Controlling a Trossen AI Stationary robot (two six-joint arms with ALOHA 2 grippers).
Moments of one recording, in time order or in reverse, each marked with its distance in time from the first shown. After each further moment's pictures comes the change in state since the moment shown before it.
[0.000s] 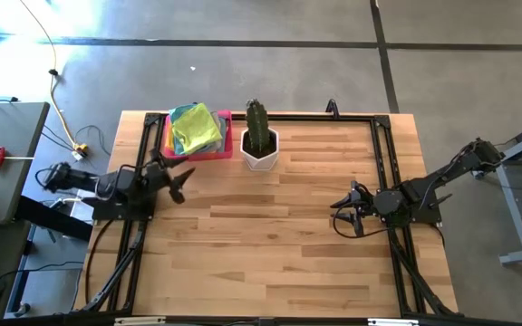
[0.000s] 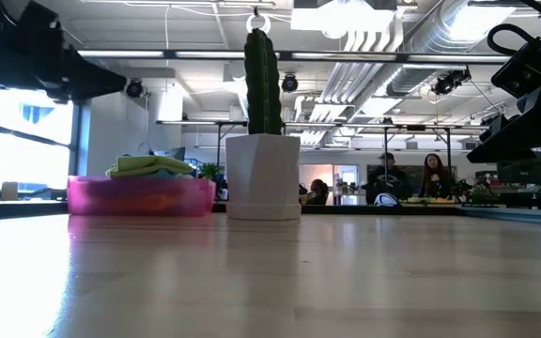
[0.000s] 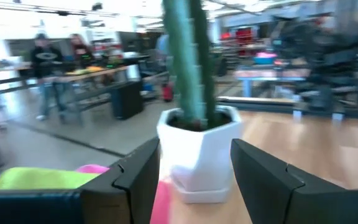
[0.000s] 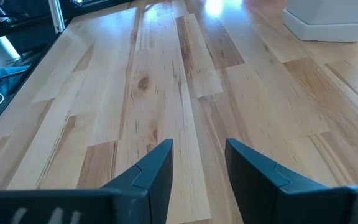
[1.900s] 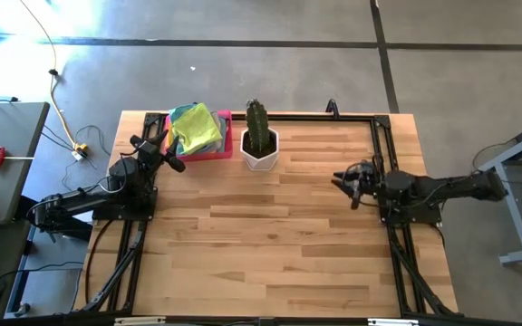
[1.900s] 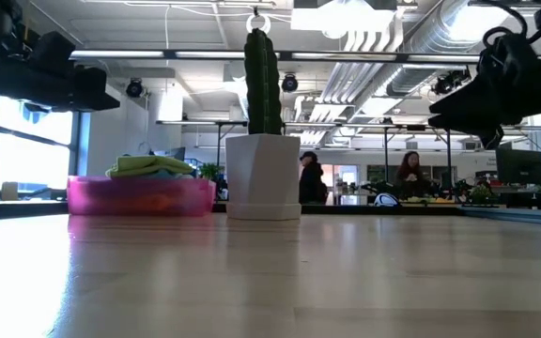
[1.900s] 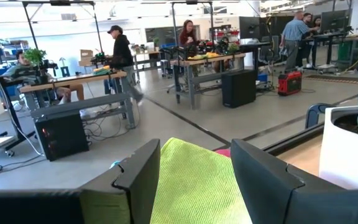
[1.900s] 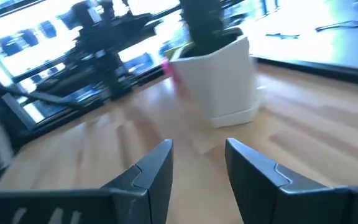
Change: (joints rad) left arm 0.544 0.001 0.000 0.000 -0.001 0.000; right arm -0.377 -0.290 0.000 0.003 -0.003 0.000
